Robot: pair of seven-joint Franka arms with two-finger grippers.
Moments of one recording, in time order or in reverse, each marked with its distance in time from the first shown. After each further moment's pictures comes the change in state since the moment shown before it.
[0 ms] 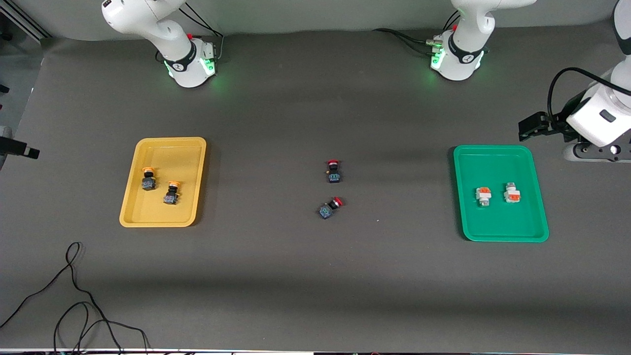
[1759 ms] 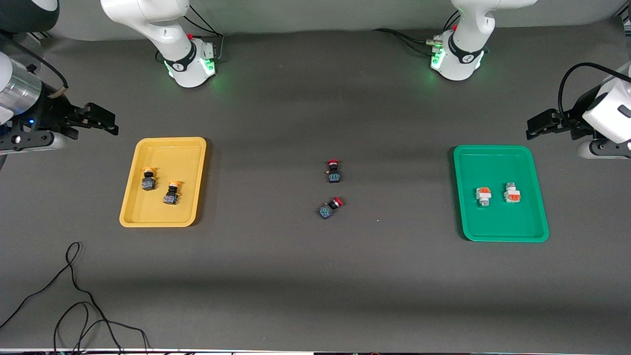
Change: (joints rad) left arm -0.009 -0.003 0.036 0.017 -0.018 -0.005 0.001; right arm -0.456 -0.244 0.940 -0.155 -0.225 0.071 0.255
